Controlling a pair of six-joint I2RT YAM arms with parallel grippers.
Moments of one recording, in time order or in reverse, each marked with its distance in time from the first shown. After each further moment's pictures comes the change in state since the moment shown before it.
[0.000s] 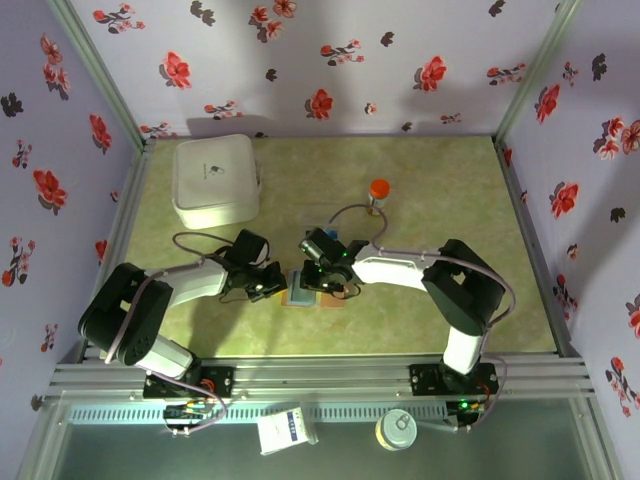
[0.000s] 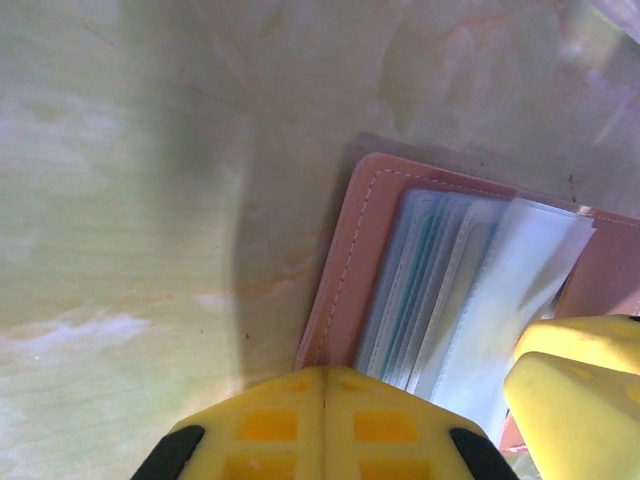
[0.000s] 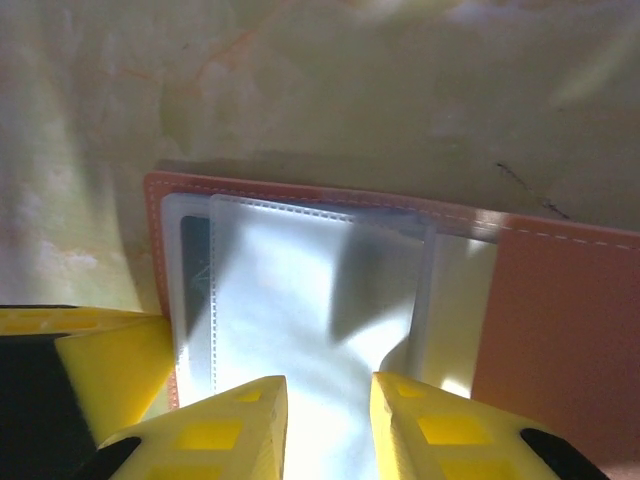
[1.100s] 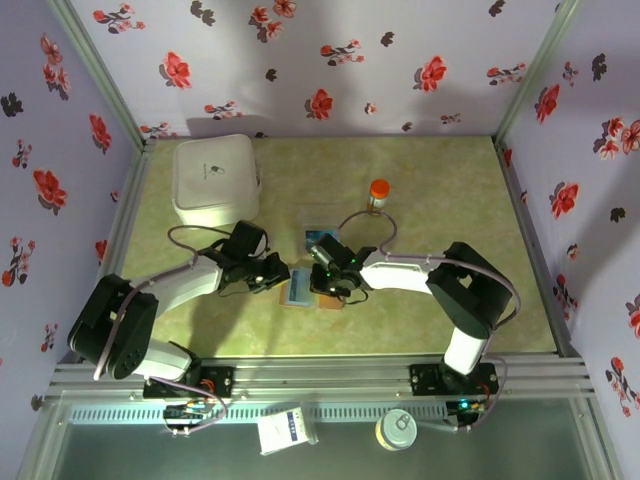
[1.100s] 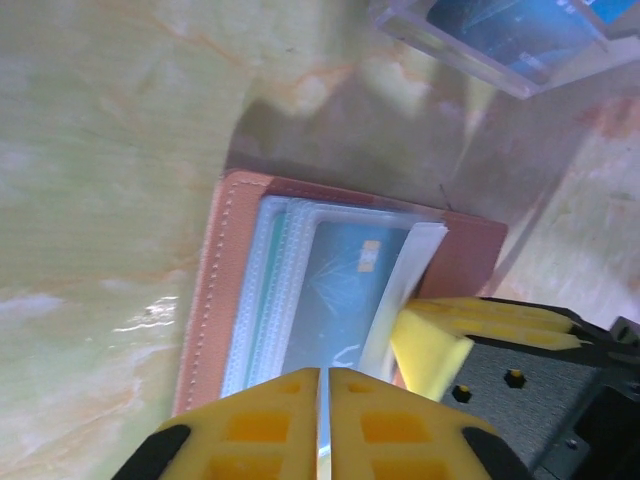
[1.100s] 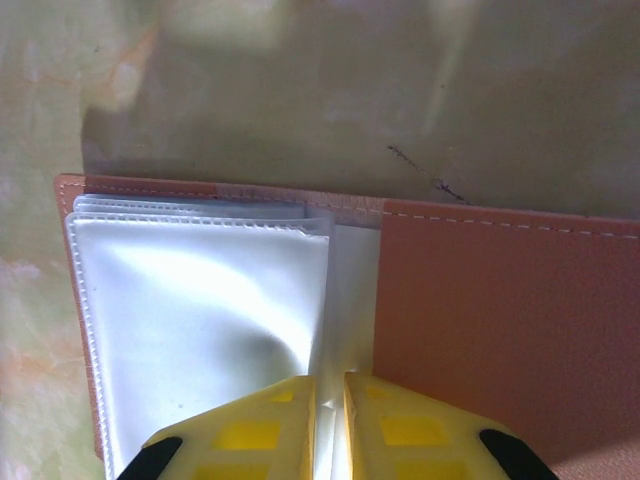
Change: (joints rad) left arm 0.000 -0.082 0.060 -0.050 0.026 -0.033; right arm -0.014 -0.038 -0.105 0.080 0.011 0.032
